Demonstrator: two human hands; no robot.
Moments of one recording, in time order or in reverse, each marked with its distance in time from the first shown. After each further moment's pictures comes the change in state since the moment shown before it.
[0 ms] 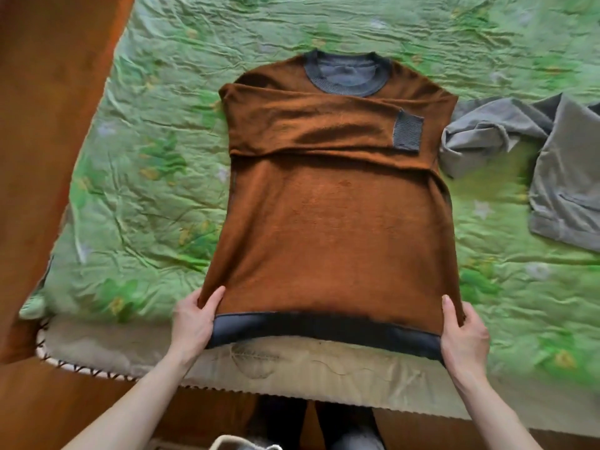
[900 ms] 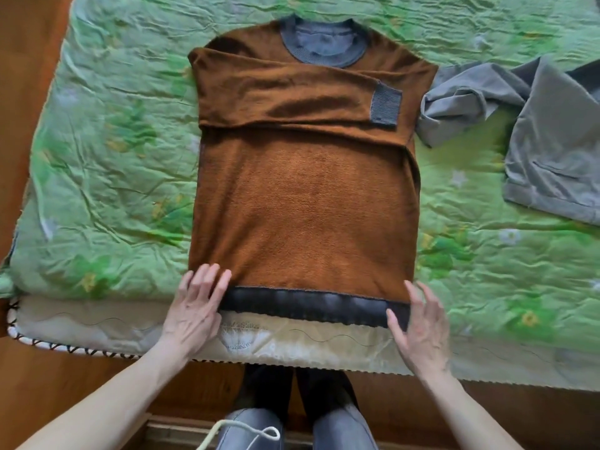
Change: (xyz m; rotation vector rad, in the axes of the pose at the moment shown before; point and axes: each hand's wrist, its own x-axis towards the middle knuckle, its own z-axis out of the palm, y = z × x) left_hand -0.024 -0.055 0.022 1.152 -0.164 0.864; right_hand -0.029 0.085 0.000 -0.648 -0.097 -0.606
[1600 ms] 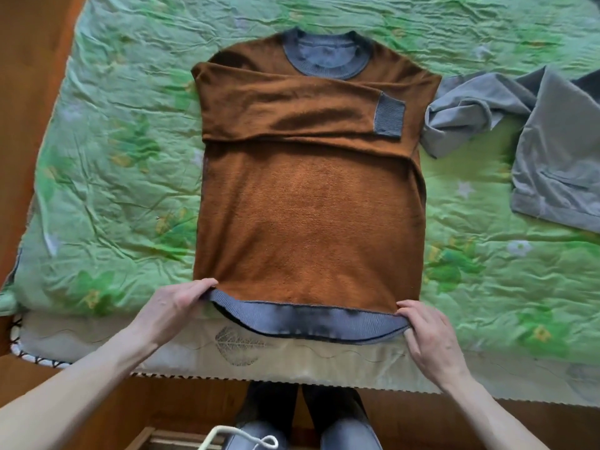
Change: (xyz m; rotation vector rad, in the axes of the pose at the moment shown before) left_hand 0.028 -0.061 -0.047 -0.419 0.032 0.060; right_hand 0.025 0.008 -0.014 0.147 -0.164 -0.208
